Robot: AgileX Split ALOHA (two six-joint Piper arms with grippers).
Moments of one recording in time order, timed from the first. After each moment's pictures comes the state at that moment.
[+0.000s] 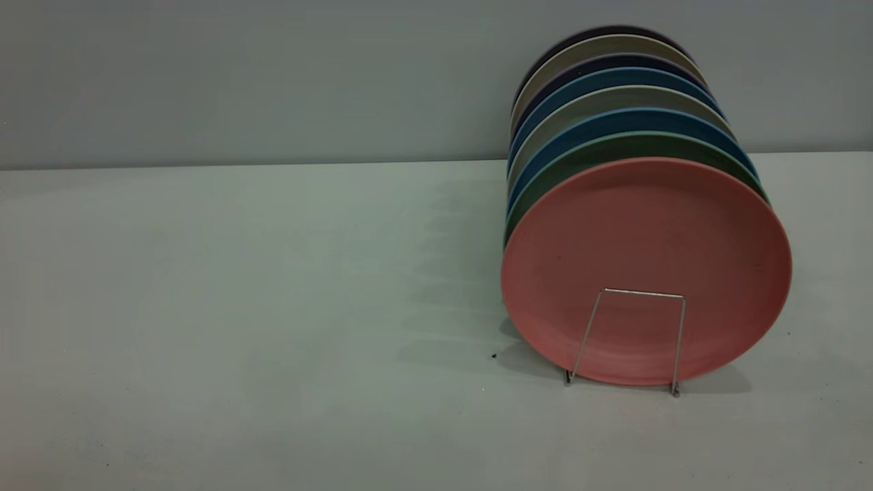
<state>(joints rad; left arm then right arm) -0.02 -0.02 -0.50 -0.14 1.13 0.14 0.23 0.06 -0.48 0.11 1.14 -0.24</state>
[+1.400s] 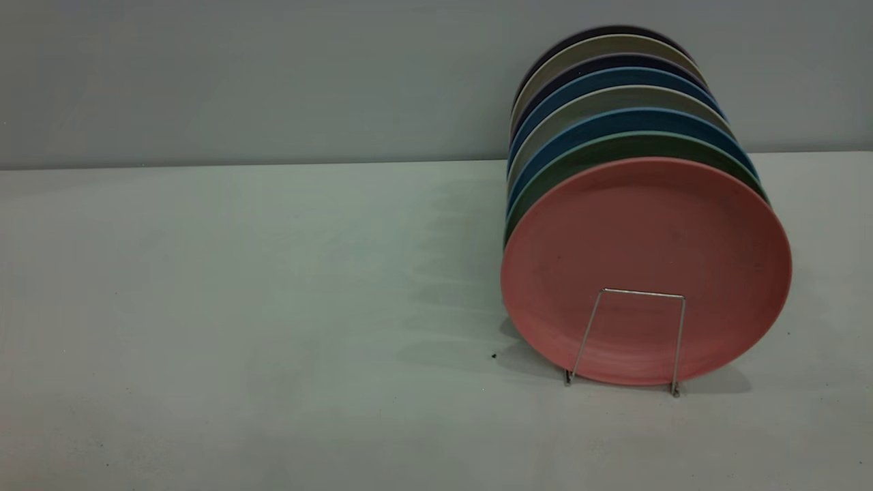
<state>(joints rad) -0.01 -0.02 -0.49 -0.11 1.14 0.13 0.19 -0.02 -0.48 0.11 1.14 -0.24</state>
